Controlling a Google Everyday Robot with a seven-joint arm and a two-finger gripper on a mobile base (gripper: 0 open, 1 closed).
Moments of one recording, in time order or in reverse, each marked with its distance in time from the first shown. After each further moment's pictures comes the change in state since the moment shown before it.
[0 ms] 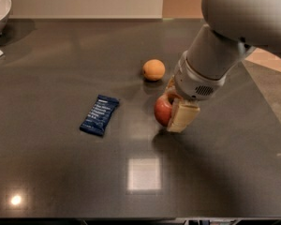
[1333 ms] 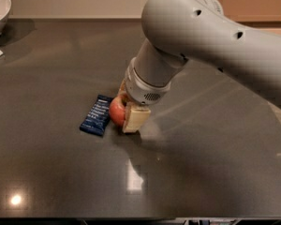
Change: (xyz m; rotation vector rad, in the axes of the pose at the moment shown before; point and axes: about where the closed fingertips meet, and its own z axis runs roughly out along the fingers) arm -0.099 -0.016 0.049 0.042 -0.110 -0.184
